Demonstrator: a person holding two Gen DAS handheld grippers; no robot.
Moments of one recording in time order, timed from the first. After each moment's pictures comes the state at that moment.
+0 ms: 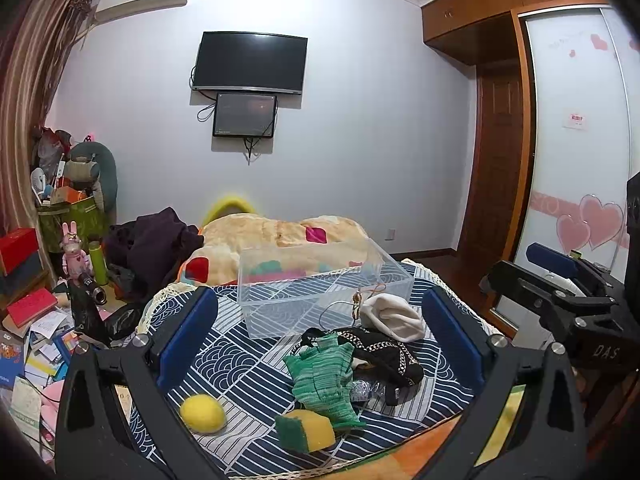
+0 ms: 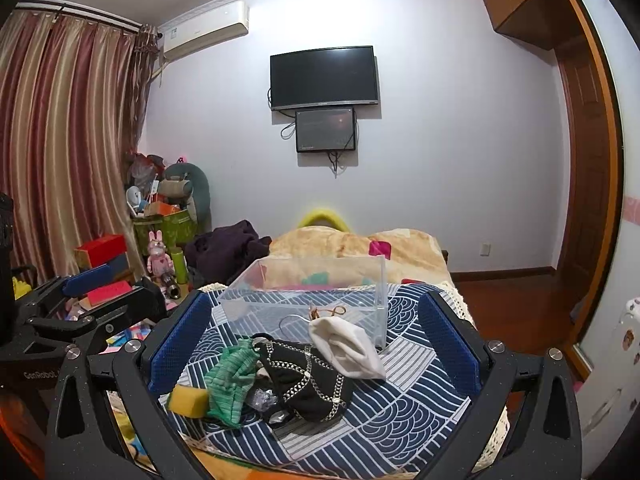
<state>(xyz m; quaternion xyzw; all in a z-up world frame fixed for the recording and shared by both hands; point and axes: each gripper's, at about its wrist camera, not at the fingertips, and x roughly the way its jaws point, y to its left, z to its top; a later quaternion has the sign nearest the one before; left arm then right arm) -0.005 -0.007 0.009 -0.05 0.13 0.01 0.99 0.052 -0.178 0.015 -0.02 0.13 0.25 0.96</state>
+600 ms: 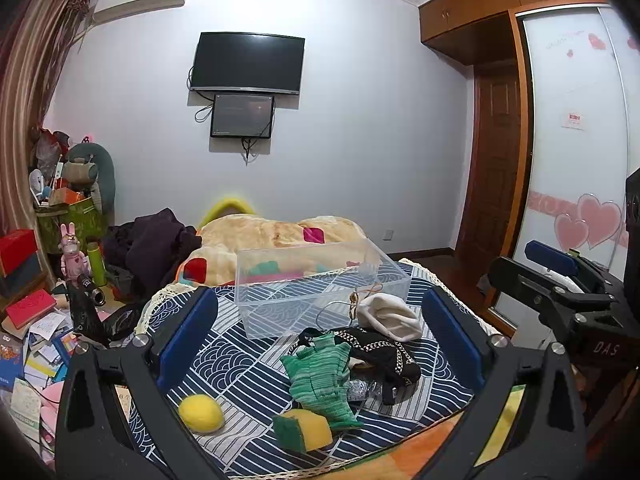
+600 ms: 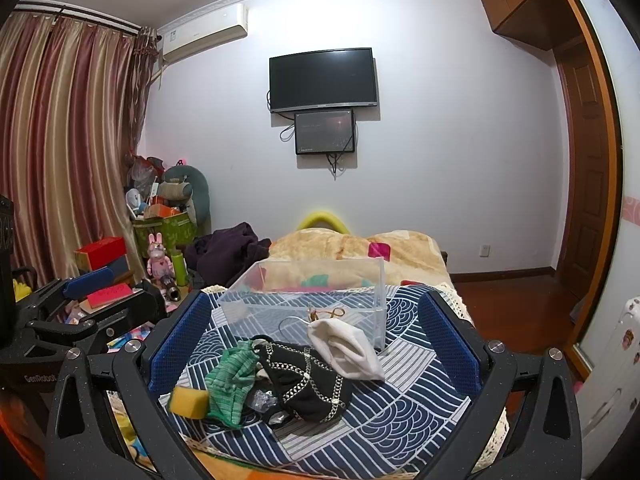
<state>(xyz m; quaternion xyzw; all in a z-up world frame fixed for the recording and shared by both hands) -0.005 -0.008 0.012 -0.04 0.13 0.00 0.99 0.052 -0.178 0.018 -0.02 0.12 0.25 0.96</state>
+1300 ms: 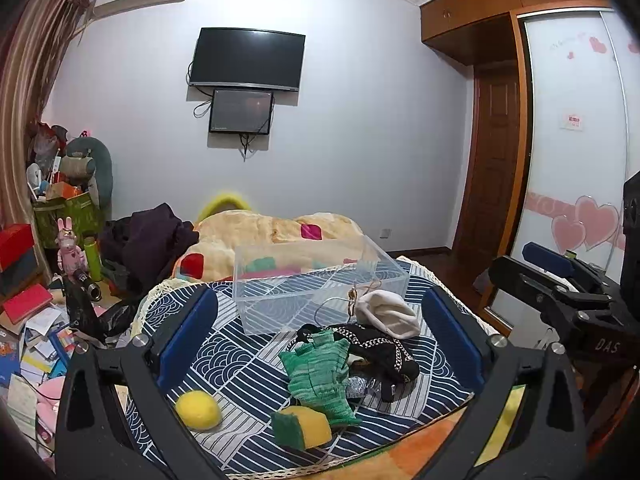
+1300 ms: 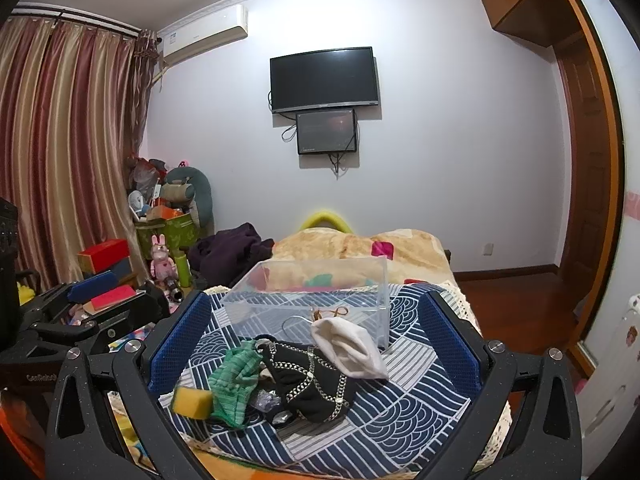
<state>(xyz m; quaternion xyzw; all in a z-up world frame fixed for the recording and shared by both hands) -0.006 -0.010 0.004 -0.05 0.14 0.00 0.99 0.053 -0.179 0.016 -0.01 0.13 0.26 0.96</state>
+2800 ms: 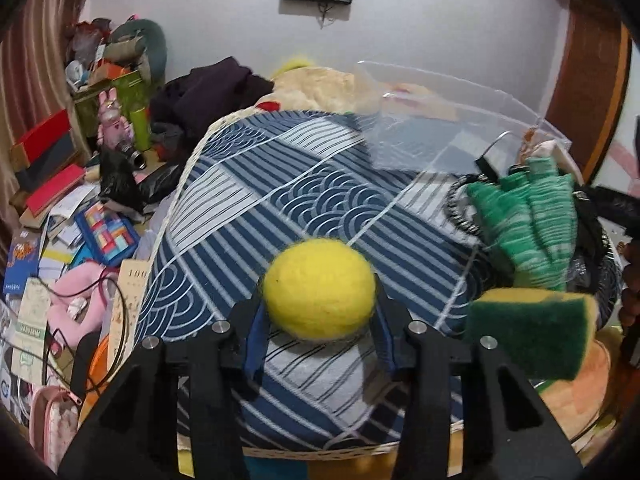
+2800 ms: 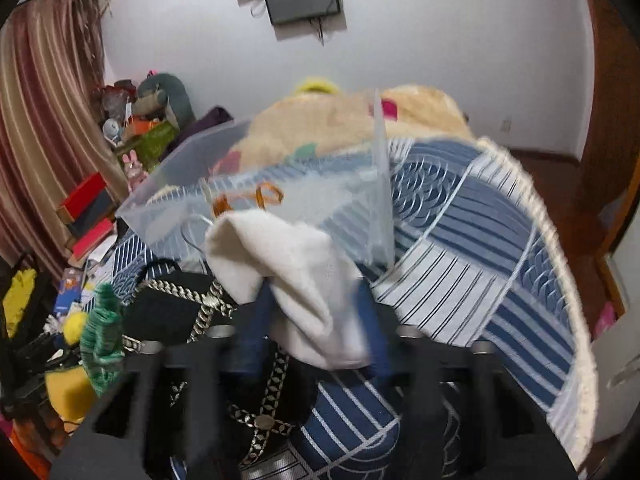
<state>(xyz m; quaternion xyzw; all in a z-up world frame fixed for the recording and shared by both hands) 0.055 0.082 -0.142 -0.10 0.35 0.10 0.92 0.185 -0.167 -0.089 0.01 0.37 0.27 0.89</state>
